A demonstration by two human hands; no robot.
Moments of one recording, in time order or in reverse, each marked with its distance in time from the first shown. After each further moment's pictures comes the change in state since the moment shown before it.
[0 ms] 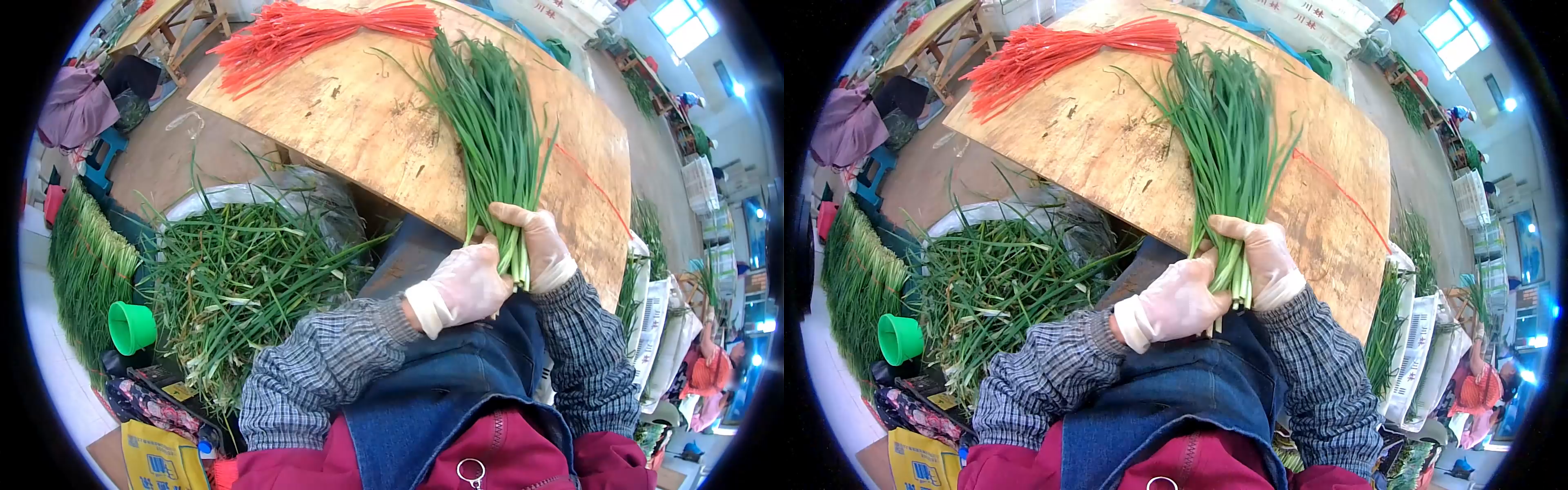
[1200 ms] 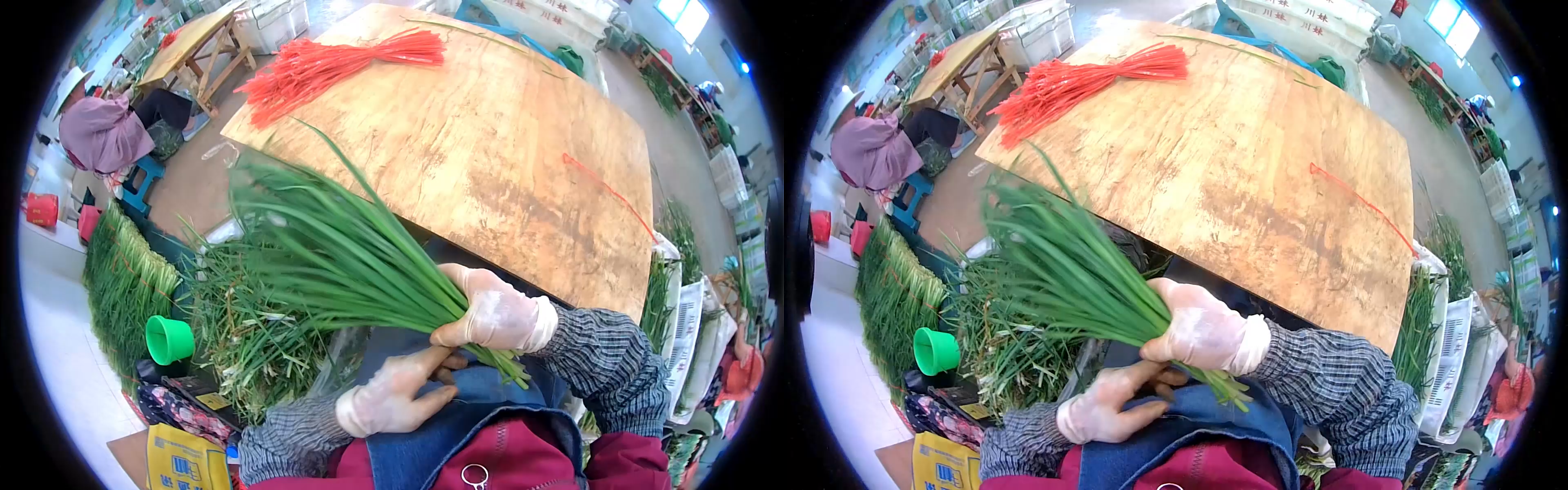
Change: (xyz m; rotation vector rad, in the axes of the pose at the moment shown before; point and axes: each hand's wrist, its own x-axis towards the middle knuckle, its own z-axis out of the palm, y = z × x) left_hand -0.129 0.041 -0.029 -0.242 -0.136 -0.226; right_hand -0.046 0.019 0.048 -0.769 -0.650 -0.171
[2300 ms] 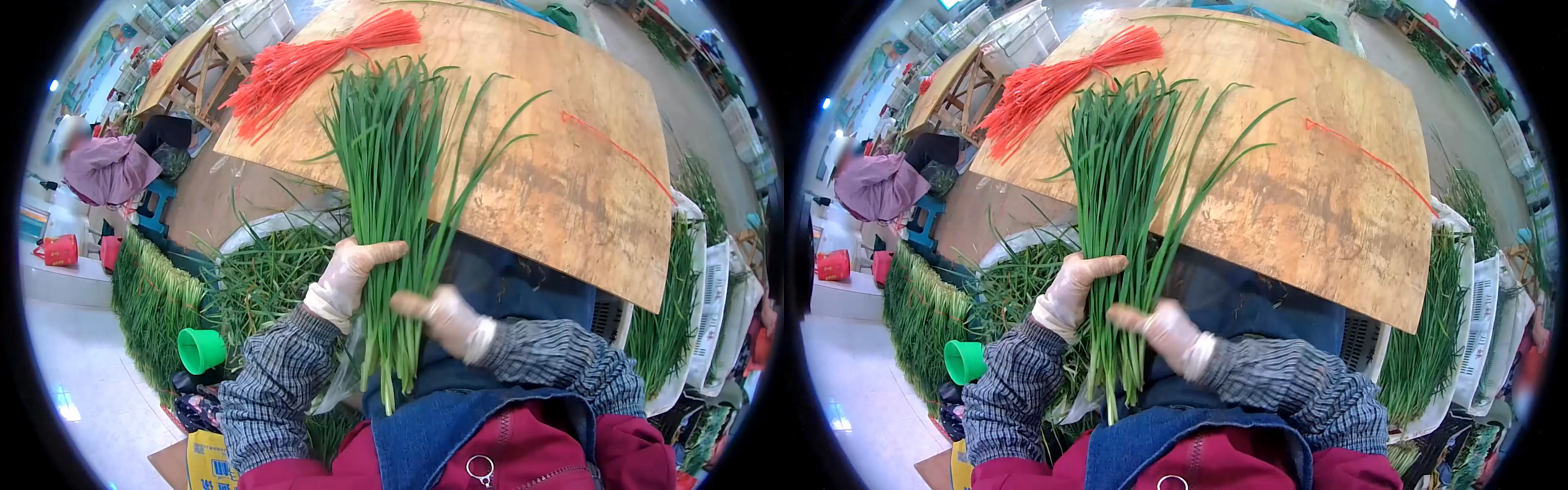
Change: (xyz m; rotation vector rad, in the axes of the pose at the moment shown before) left_hand 0.076 -0.026 -0.076 -0.642 0.427 -0.270; right_hand 0.023 0.080 0.062 0.790 0.201 0.105
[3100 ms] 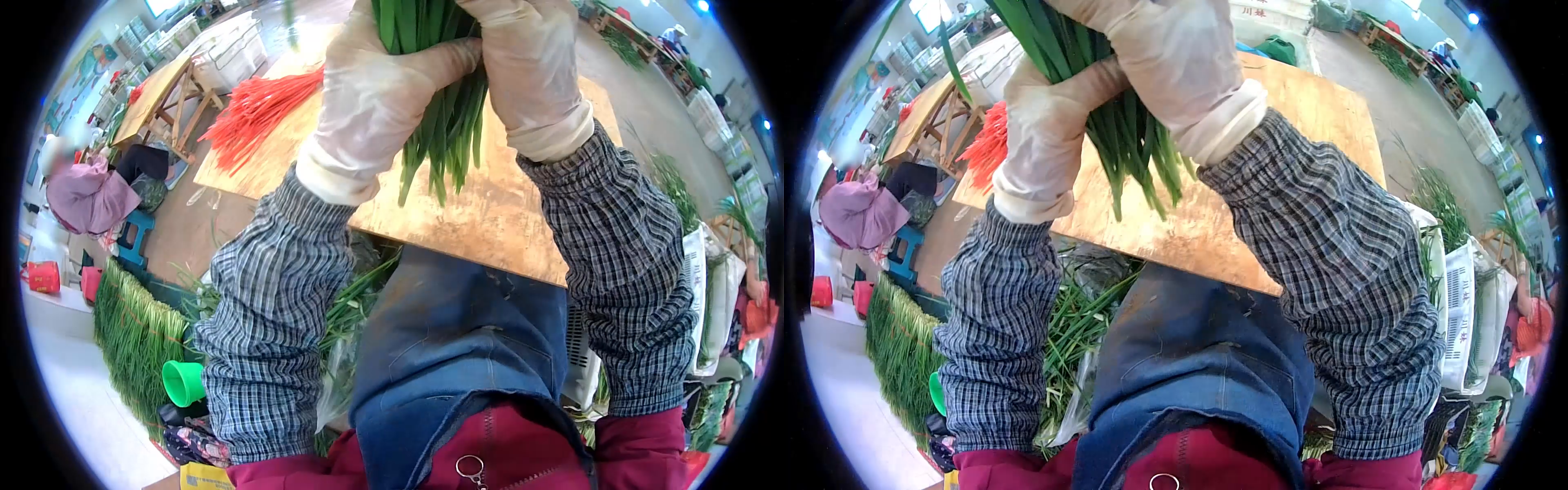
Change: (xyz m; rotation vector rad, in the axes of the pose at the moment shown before) left_hand 0.020 0.140 0.122 0.239 -0.243 1.168; right_hand -0.030 -0.256 0.047 -0.422 0.042 -1.341
